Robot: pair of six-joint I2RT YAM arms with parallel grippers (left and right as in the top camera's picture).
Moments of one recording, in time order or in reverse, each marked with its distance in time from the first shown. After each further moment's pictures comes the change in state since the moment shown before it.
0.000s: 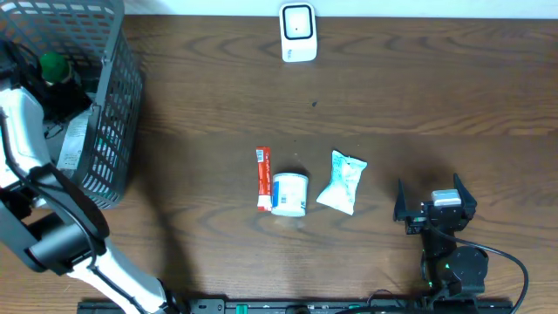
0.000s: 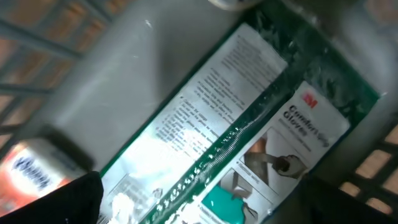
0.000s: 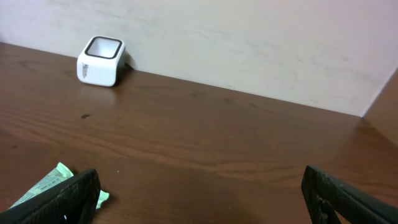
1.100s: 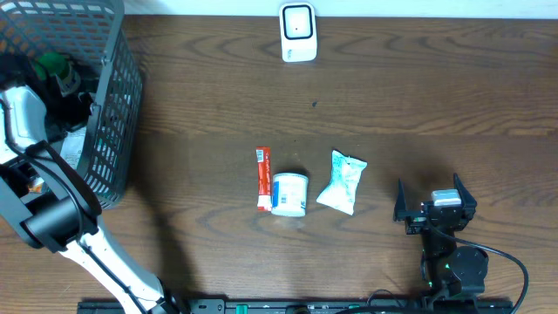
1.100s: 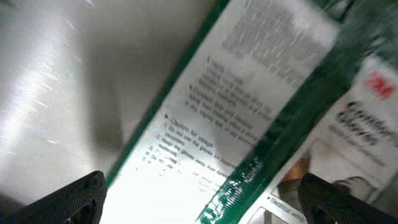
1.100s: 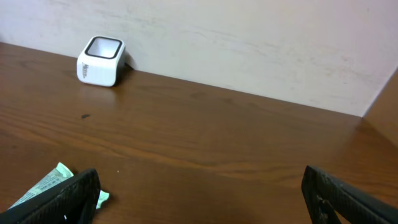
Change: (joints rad) left arm 0.024 0.178 0.072 -0.010 0.061 0.187; right arm 0.000 0.000 0.000 0.000 0.000 0.000
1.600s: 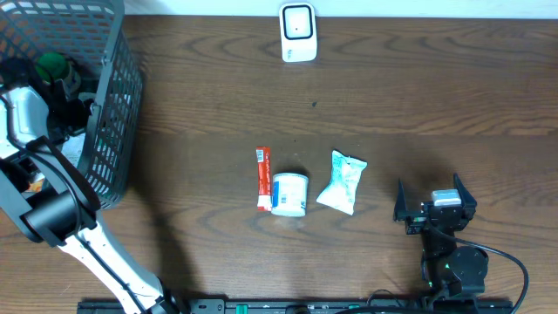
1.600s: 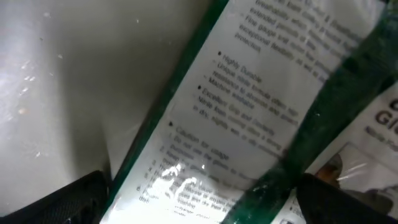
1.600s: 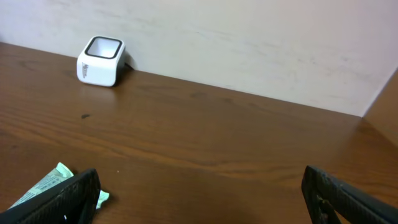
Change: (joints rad) left arm 0.002 0.057 0.017 -0.029 -0.019 0.047; right arm 0.000 0.000 0.000 0.000 0.000 0.000
